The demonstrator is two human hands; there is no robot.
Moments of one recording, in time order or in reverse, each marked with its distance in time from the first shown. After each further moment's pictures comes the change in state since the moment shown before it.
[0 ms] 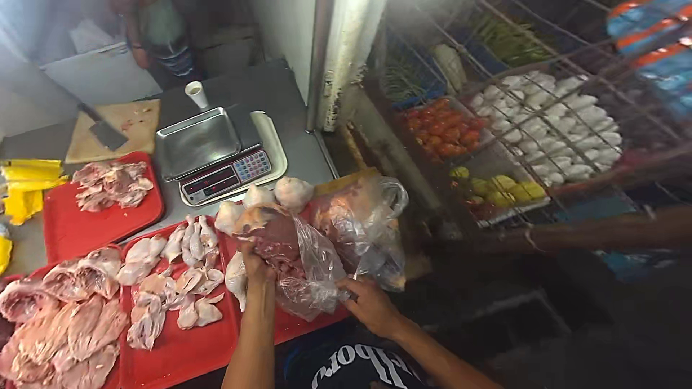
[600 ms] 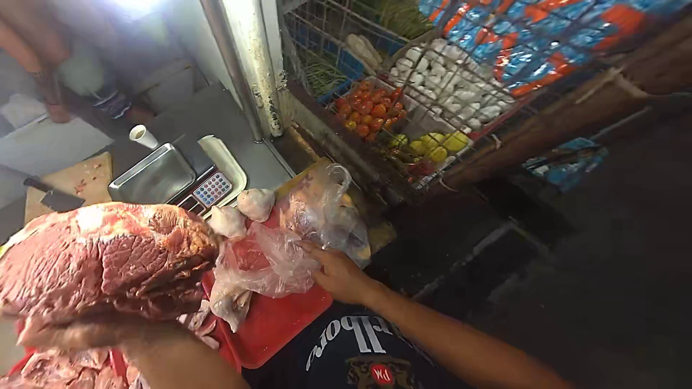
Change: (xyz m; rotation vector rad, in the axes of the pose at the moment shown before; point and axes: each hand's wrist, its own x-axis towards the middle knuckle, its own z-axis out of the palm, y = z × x) left_hand 0.012 0.190 0.043 0.443 0.068 0.877; right_hand 0.008 -0.033 -0.035 0.141 0.066 0.021
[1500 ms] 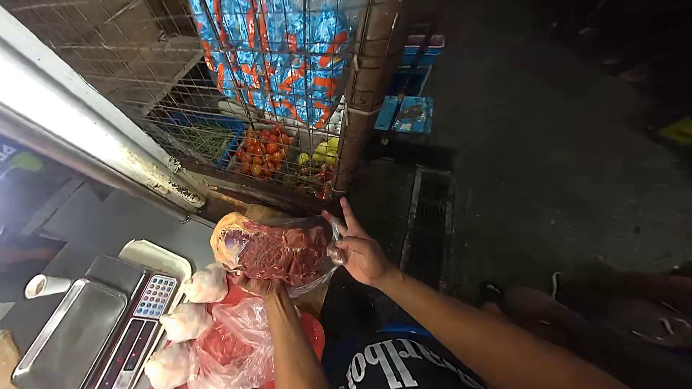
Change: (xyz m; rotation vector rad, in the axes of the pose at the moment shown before) left_hand -0.293 -0.134 0.193 -0.879 -0.599 -0.868; right_hand -0.058 0.049 -0.090 1.219 0.846 -0.166
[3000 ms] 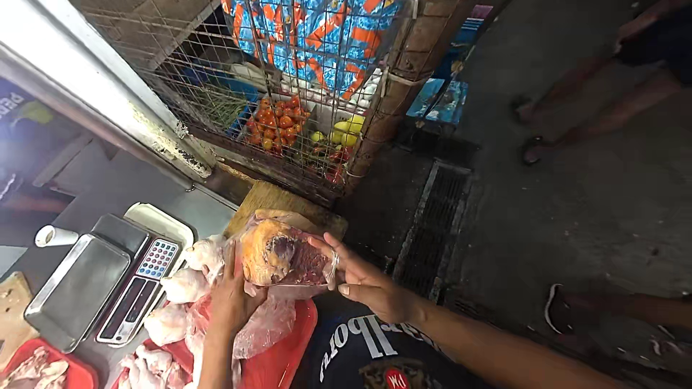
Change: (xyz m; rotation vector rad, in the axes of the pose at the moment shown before) left_hand -0.007 0.150 -0.023 2.098 -0.875 -0.078; right_hand -0.059 -0.006 0.006 -0.313 -0.597 -0.026
